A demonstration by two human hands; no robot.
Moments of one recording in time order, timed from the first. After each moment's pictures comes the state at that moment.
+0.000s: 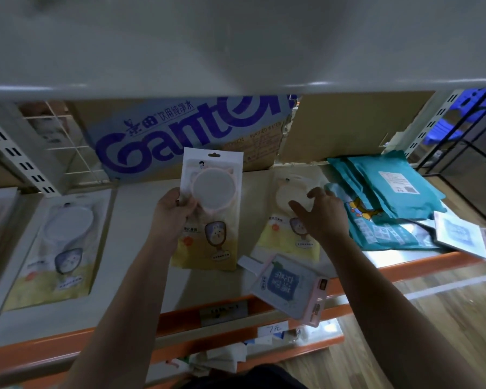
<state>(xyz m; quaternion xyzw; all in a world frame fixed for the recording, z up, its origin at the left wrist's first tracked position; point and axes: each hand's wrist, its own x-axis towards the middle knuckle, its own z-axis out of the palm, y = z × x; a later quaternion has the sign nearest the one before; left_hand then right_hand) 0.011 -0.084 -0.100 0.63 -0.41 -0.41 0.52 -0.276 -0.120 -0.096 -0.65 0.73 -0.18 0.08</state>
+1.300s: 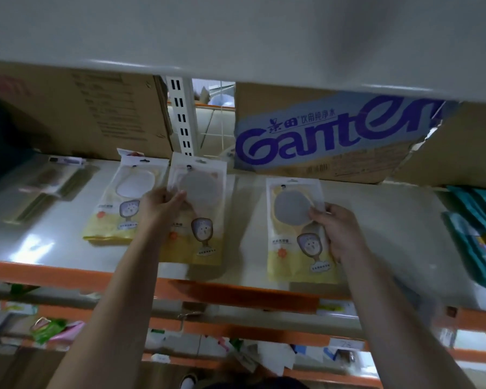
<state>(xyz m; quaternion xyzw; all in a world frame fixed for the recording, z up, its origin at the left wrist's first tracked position) 0.226 0.032 -0.079 0.76 -0.32 -0.23 0.52 -0.079 -0.075 -0.091 -0.46 0.56 -0.38 0.57</state>
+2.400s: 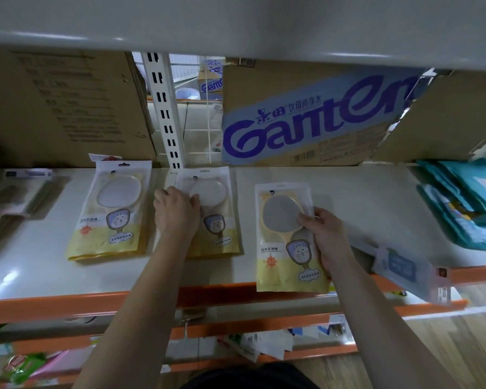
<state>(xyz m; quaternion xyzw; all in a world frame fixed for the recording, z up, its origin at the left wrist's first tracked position) 0.220 -0.009 -0.109 0.85 -0.46 -0.09 0.23 -0.056 -0.022 -0.115 -0.38 0.53 -0.47 0.59</state>
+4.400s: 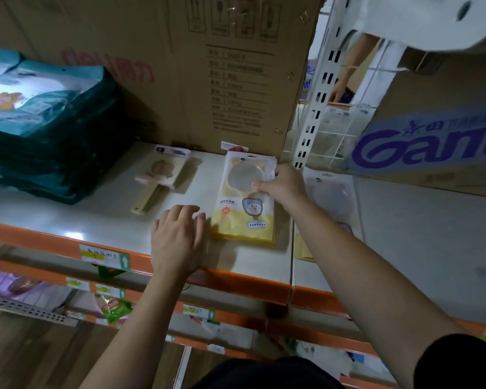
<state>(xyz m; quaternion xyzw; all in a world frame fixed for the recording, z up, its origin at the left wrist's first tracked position) 0.404 0.153 -0.118 0.83 -0.48 0.02 0.27 0.273 -0.047 -0.089 -0.71 0.57 -0.20 0.36</state>
